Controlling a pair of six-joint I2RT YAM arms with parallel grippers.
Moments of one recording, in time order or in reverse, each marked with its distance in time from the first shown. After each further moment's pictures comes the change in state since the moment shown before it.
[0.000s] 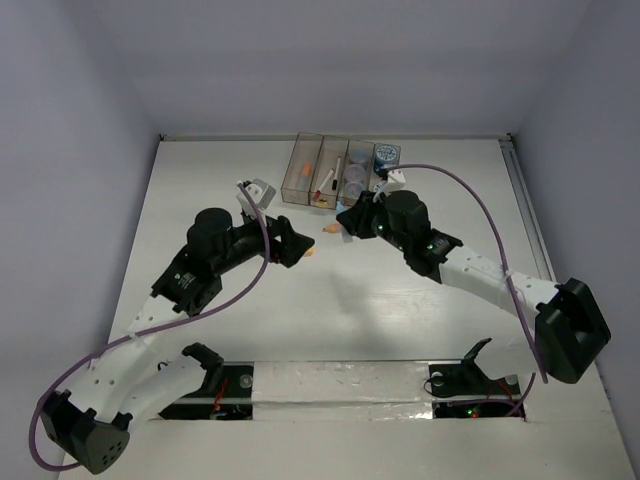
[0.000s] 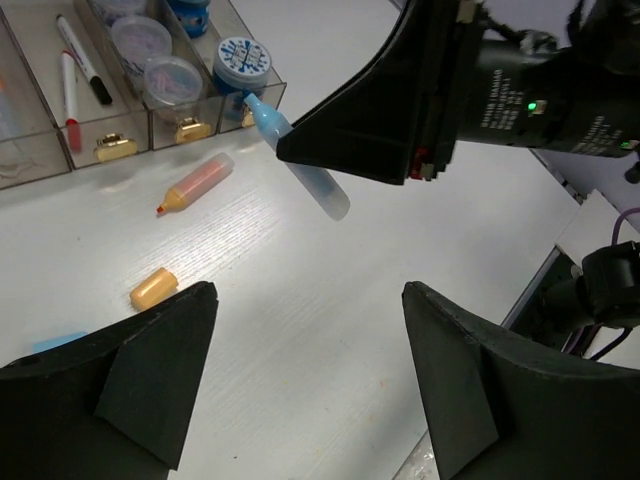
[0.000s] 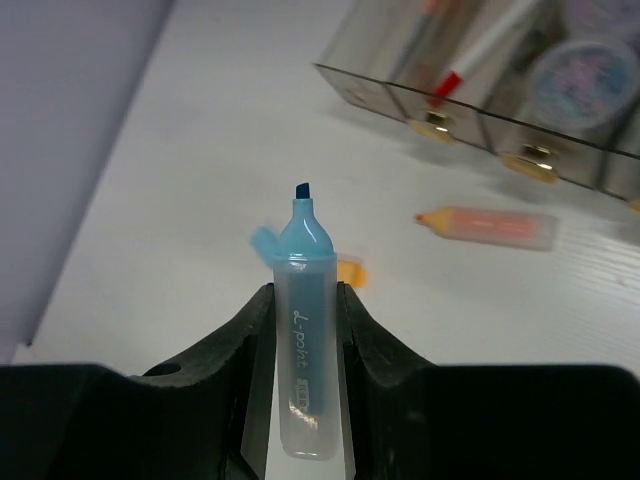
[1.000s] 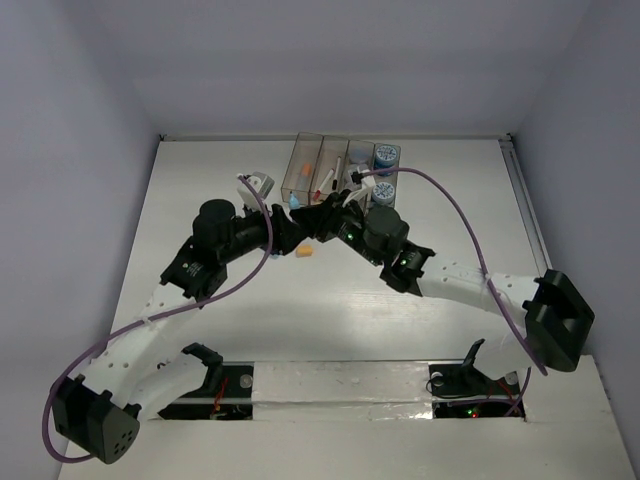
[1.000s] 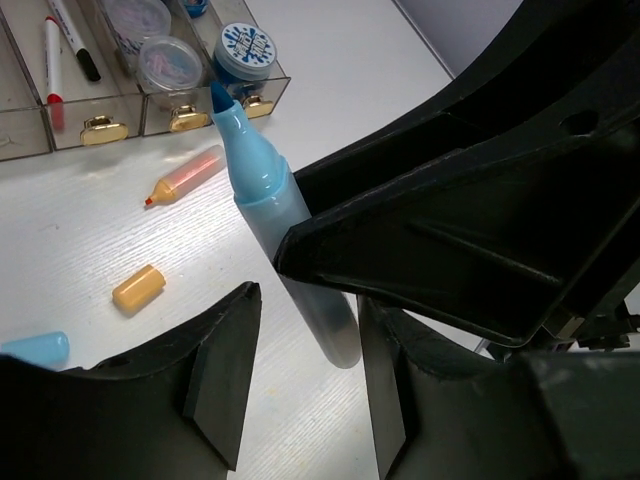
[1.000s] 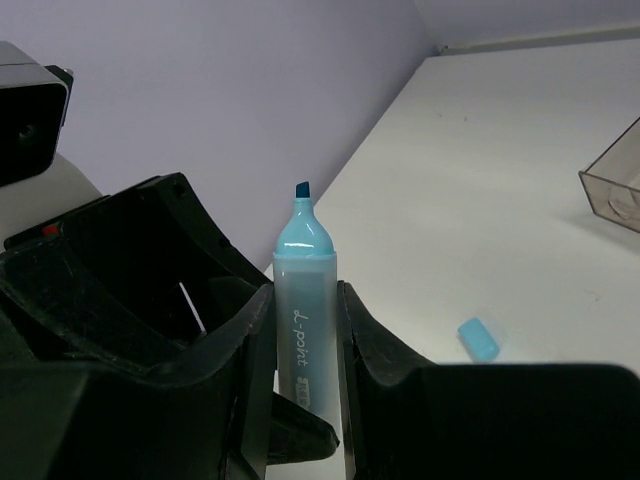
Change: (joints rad) left arm 0.074 0.101 -0.014 0.071 0.077 -0.083; right arm 0.259 0.079 0.071 0.414 0.062 0.071
